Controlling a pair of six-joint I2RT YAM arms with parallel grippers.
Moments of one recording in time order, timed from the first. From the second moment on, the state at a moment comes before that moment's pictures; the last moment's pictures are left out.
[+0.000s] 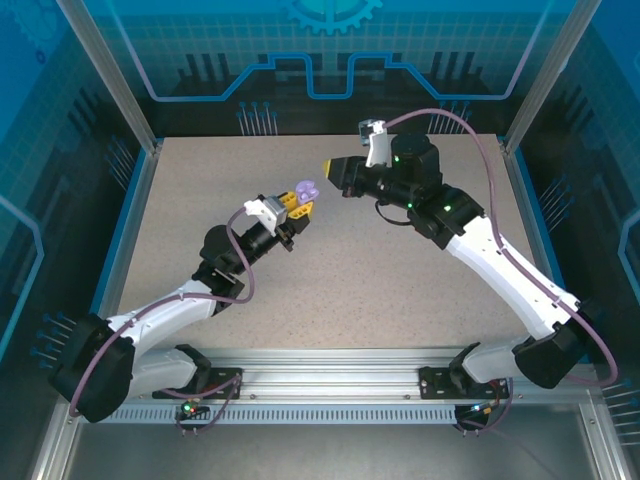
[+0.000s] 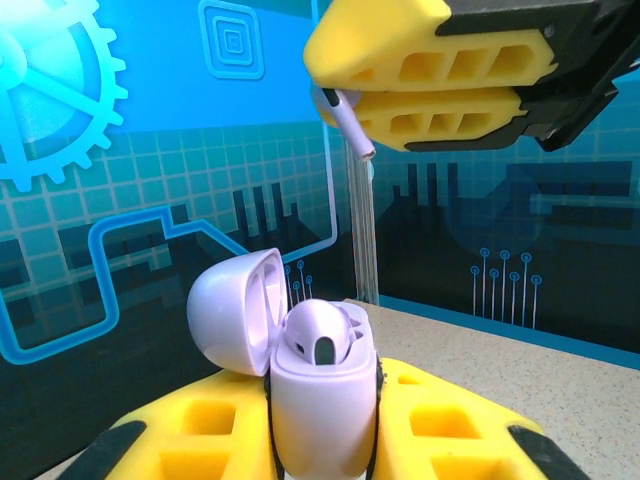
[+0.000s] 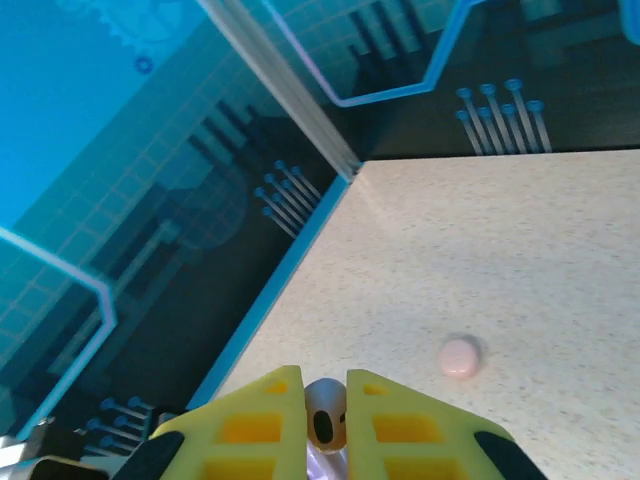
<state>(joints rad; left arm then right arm) -0.54 1.18 0.55 0.86 0.25 0.04 0.64 1.37 1.45 -0.33 -0.25 0.57</state>
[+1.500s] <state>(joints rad) -0.55 1.18 0.57 0.83 0.25 0.01 0.69 1.32 1.18 -0.04 -0.26 0.58</state>
